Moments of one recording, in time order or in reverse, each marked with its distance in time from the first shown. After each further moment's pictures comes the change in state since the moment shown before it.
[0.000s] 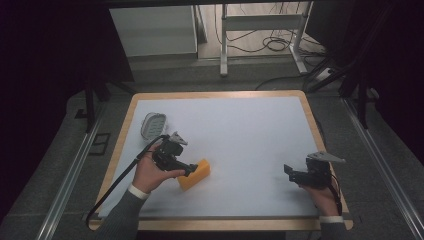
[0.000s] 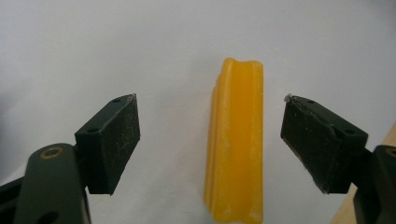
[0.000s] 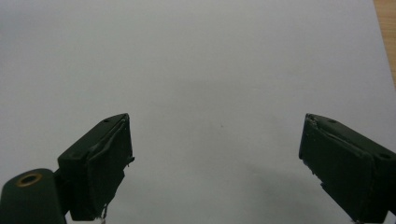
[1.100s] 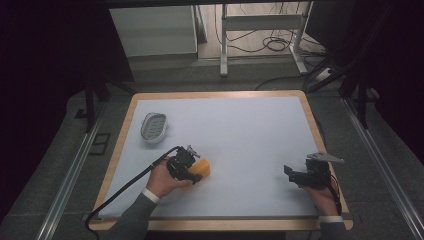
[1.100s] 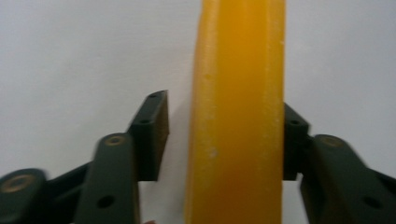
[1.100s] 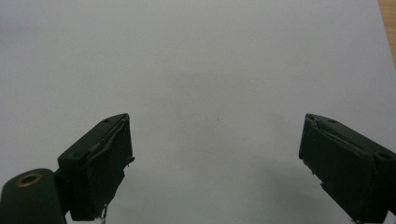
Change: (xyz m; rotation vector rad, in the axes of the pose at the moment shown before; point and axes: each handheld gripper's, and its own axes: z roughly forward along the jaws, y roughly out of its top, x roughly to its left) left arm -0.011 -0.012 0.055 0.170 -0.036 0.028; right arm -0.002 -0.003 0.005 0.022 -0.011 0.003
